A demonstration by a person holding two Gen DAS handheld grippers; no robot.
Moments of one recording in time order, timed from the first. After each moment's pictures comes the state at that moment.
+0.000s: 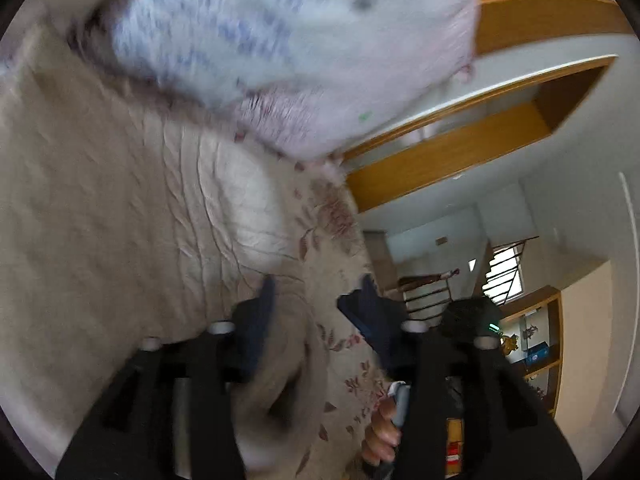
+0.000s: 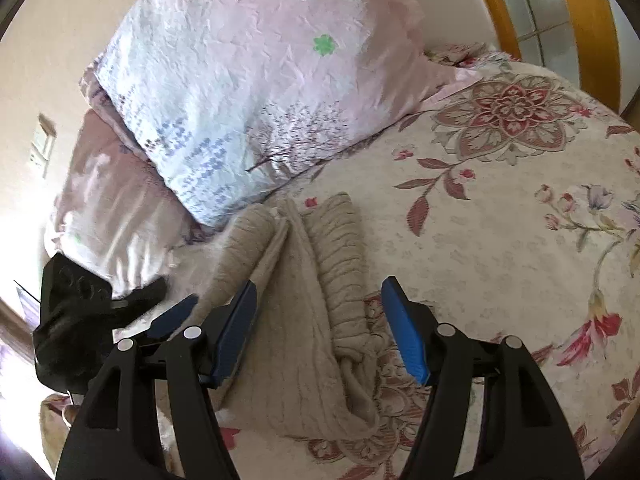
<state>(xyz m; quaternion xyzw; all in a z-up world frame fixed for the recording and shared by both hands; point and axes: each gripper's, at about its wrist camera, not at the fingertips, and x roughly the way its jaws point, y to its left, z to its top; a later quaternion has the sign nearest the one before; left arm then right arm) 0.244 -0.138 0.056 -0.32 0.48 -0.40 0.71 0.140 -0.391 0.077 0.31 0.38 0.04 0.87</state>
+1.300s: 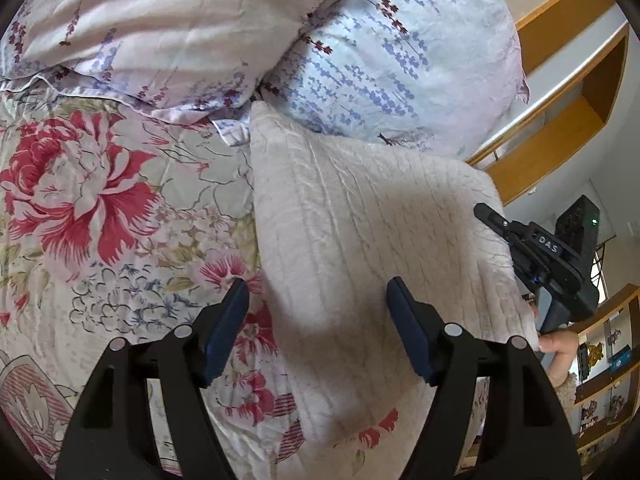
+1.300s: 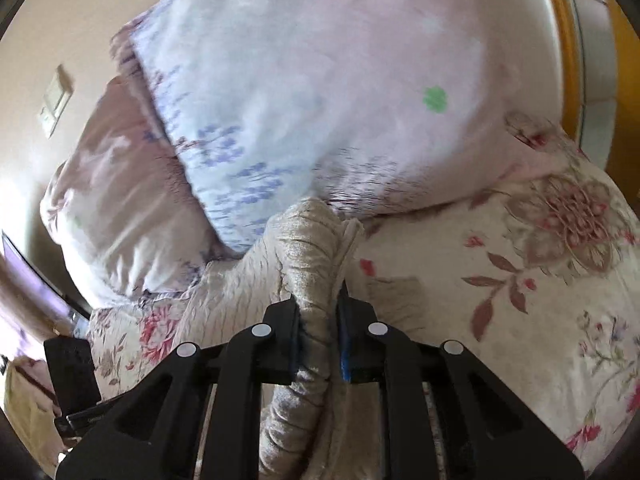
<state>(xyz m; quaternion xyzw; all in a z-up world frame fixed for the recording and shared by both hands) 0.222 -0.052 0.033 -0.23 0.46 -0.28 0.81 0.205 -0.365 0.111 0.21 0.37 0.06 0.90</state>
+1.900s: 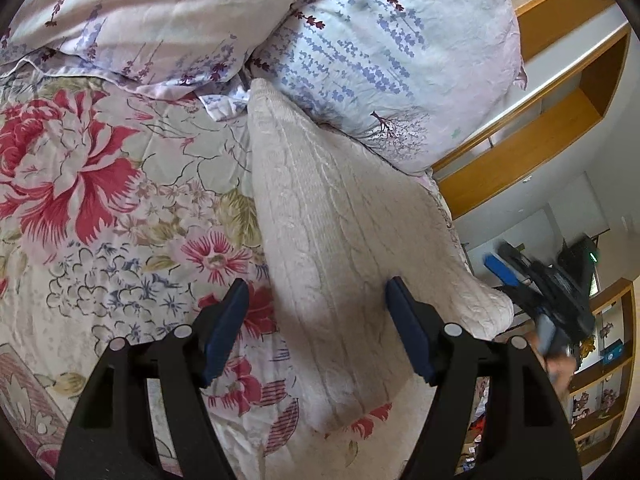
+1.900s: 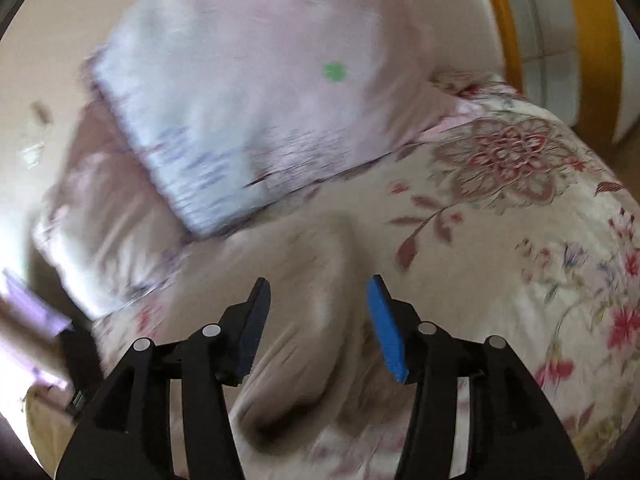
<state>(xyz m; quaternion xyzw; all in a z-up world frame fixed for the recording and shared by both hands) 0.224 -0.056 0.034 -0.23 0.48 -0.29 0.79 0.134 -0.401 0.107 0.25 0.40 0.05 0.88</state>
